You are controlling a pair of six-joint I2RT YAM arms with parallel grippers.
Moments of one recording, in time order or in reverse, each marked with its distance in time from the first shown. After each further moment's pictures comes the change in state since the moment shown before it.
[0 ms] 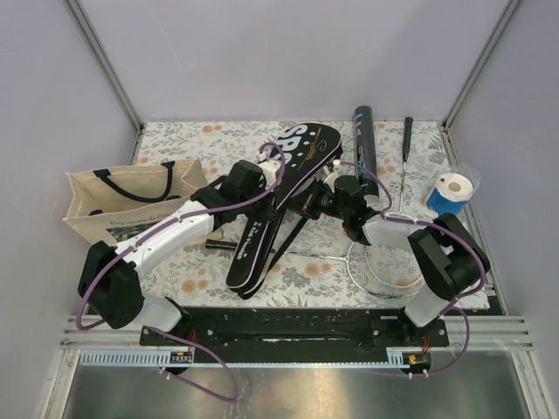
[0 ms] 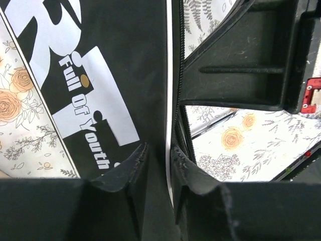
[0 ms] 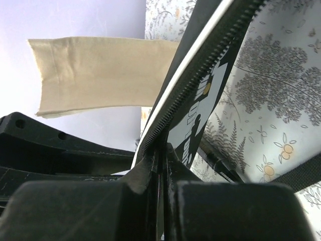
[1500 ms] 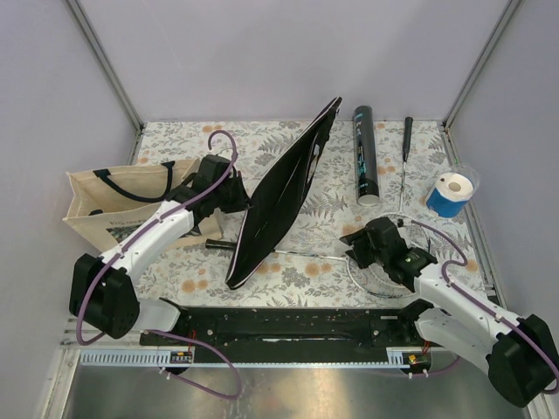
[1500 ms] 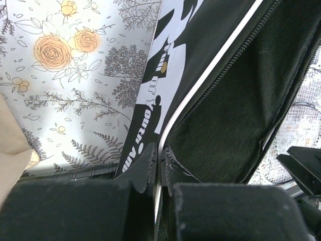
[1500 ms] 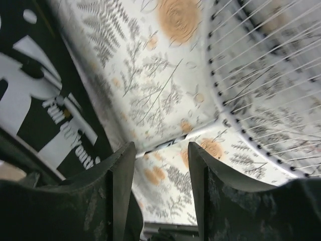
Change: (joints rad) left arm 0.211 -0.053 -0.060 -0.003 -0.008 -0.346; right arm 0.001 -0.742 -0.306 -0.955 0.552 0.356
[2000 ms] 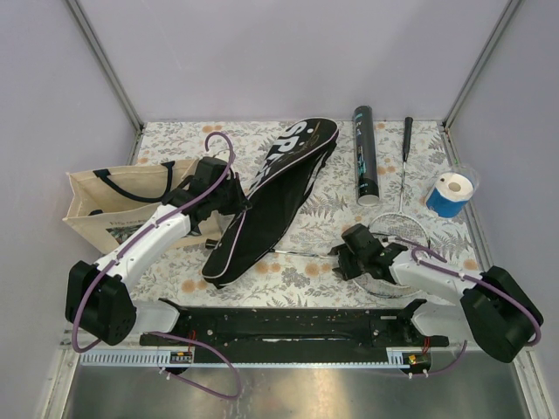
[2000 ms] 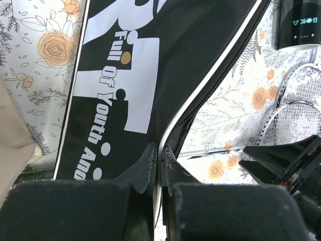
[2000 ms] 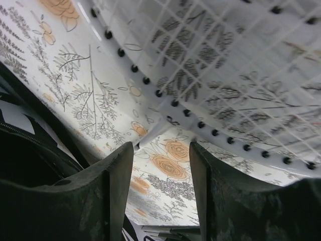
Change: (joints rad) left arm 0.000 -0.051 -0.025 -0.006 -0.008 0.001; right arm 0.121 0.278 0.000 -0.003 0.006 0.306
